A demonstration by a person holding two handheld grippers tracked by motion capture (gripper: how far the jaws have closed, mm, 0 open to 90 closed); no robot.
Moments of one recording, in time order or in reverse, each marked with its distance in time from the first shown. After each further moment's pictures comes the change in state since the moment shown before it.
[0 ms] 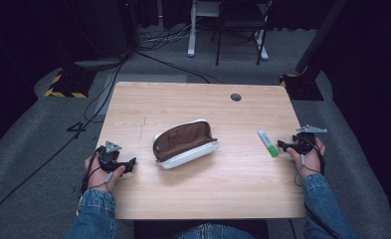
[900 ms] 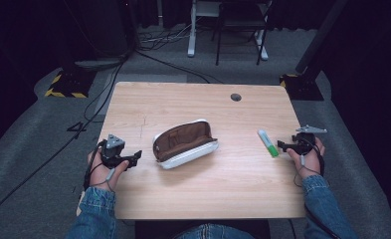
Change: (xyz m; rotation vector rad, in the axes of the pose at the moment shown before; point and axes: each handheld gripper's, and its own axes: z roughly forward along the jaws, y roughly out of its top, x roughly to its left) left arm -0.024 0.032 -0.029 -0.112 -0.081 0.019; right arm 0.001 0.000 0.000 0.000 0.006 -0.008
